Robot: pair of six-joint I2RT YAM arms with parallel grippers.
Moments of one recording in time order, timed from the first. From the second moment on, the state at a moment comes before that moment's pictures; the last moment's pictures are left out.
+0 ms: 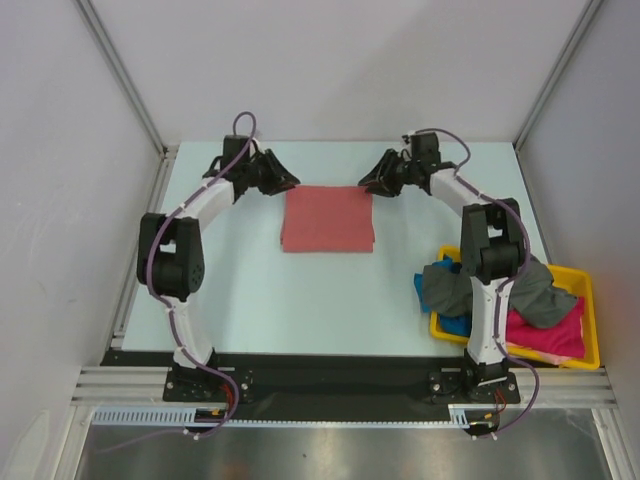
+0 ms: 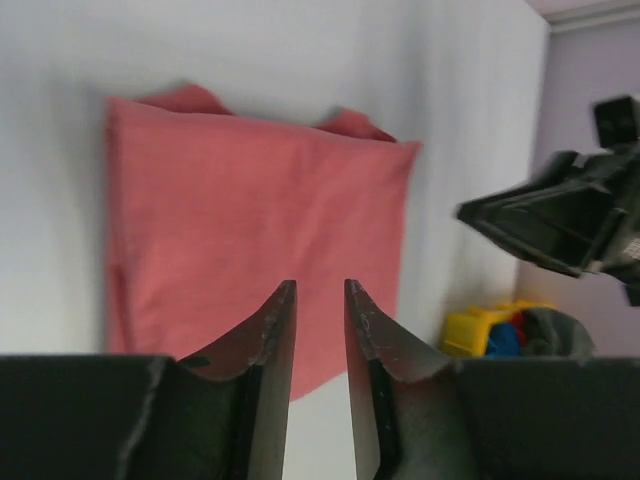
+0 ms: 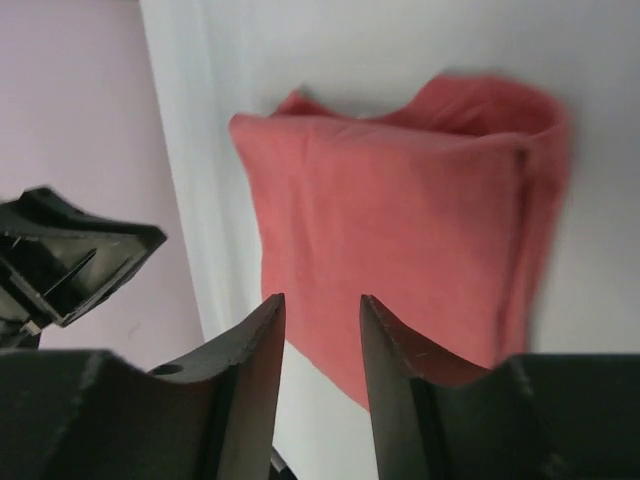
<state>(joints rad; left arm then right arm) -0.16 1.97 1.55 -0.28 0.45 -0.69 0.18 2.17 1.74 -0.31 -0.61 0.77</state>
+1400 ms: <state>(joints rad) -0.10 2.44 1.92 -0.16 0.53 -0.71 0.15 2.62 2.13 -0.02 -0.50 0.98</state>
